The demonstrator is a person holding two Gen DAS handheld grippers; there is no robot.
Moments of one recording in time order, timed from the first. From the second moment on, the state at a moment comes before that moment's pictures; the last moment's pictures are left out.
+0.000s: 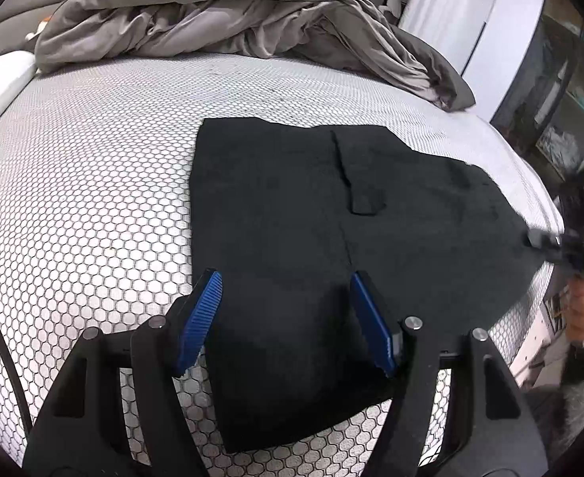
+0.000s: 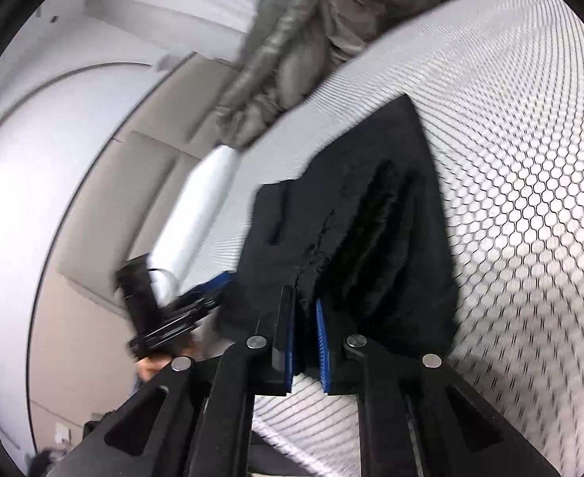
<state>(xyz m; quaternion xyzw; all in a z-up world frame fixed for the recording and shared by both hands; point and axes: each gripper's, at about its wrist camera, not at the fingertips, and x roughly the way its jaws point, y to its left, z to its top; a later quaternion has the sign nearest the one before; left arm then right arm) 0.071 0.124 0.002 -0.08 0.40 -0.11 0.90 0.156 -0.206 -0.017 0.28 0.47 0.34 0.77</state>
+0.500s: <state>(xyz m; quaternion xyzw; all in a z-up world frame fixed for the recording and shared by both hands) 0.084 0.145 -0.020 -0.14 0.45 -0.08 0.88 0.164 -0.212 -0.028 0.19 0.48 0.21 0.83</state>
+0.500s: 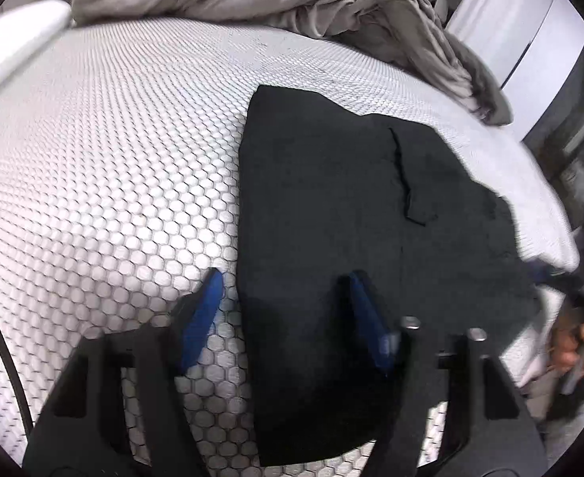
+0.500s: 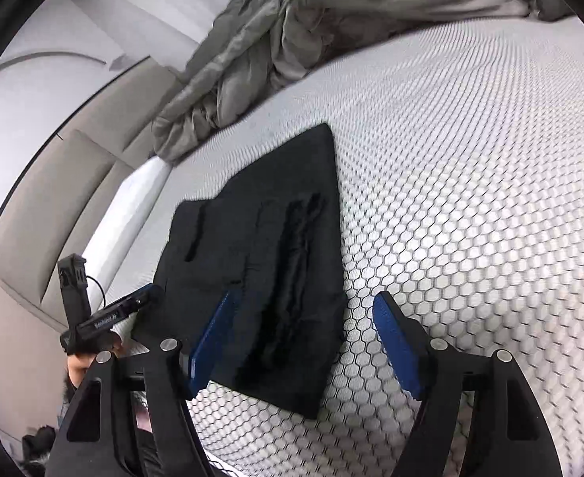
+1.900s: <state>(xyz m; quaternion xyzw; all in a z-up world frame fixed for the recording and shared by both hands) 0.002 0.070 0.053 0.00 0.27 0.02 0.96 0.099 -0.152 0.033 0.03 0.27 0.20 0.94</state>
